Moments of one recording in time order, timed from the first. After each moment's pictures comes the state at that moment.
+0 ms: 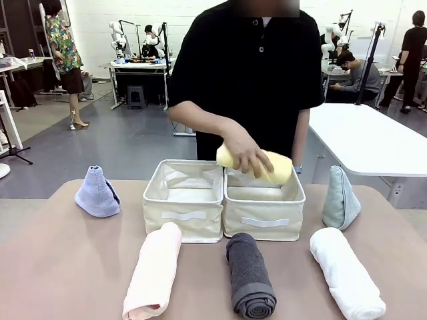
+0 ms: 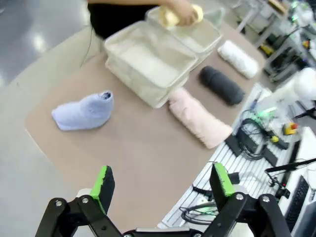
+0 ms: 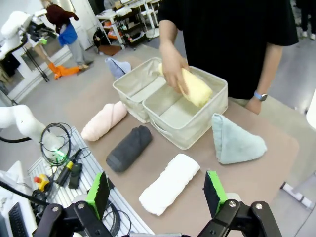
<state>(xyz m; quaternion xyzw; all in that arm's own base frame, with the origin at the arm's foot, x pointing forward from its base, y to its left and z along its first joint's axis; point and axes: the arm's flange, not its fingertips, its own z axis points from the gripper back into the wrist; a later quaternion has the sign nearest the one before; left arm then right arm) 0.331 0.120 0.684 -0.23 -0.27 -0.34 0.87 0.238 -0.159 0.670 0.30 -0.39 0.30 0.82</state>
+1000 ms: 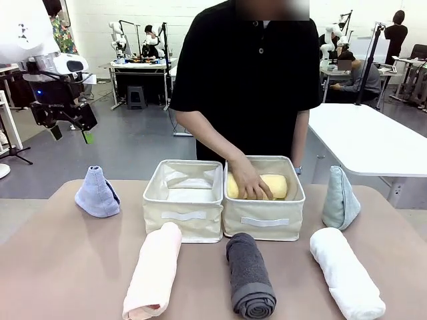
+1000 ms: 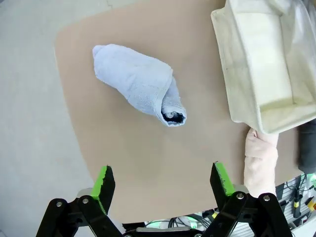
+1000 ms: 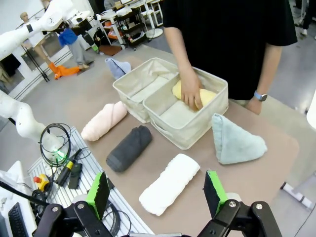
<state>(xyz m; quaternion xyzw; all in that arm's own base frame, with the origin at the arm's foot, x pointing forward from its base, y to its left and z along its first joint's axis) 0.510 -0.034 0.574 -0.02 -0.08 -0.10 0.99 0.239 -0.159 0.670 0.30 -0.39 0.30 0.82</state>
